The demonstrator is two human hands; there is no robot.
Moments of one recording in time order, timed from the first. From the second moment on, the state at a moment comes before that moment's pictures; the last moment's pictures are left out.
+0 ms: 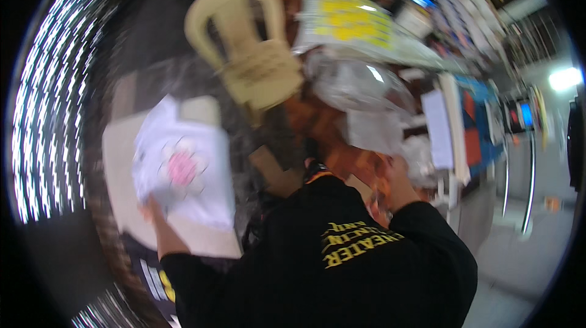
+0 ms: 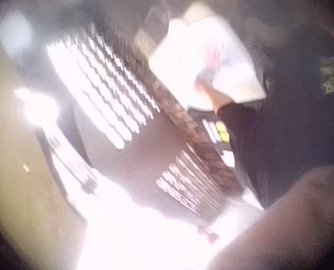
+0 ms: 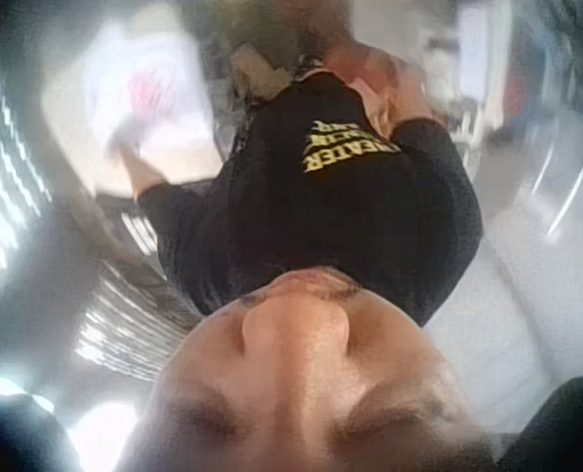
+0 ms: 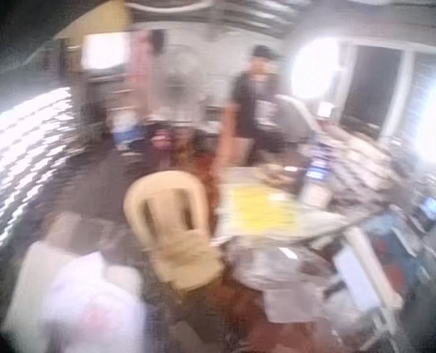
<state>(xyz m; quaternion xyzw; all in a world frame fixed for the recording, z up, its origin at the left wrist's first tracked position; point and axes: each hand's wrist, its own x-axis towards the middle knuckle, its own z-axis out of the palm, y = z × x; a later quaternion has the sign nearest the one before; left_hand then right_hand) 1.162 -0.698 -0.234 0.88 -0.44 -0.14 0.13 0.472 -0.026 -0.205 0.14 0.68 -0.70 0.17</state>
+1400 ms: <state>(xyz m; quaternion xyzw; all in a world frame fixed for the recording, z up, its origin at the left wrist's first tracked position) 0.709 -0.376 -0.022 0.41 -0.81 -0.39 -0.15 0.233 -0.257 -0.194 -0.25 0.87 0.08 0.41</state>
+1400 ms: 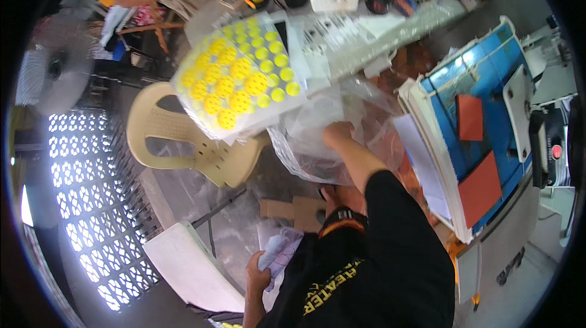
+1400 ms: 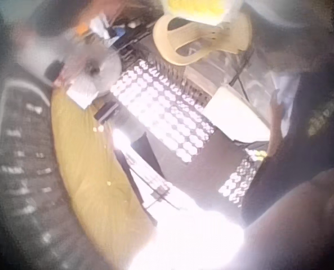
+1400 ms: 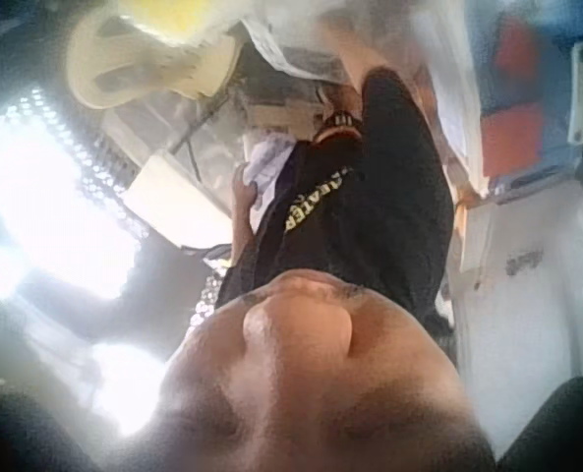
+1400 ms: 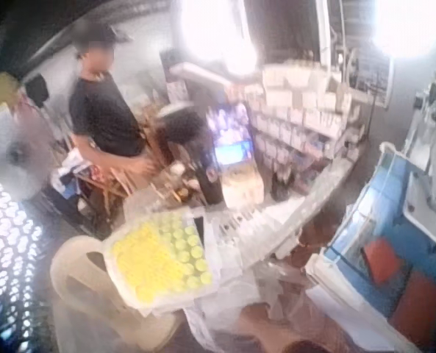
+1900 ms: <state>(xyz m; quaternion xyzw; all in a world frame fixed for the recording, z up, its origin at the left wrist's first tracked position) 0.620 -0.267 0.058 -0.02 -0.87 -0.49 0.03 0.526 0.038 -0.084 -0.24 0.88 -0.41 0.08</state>
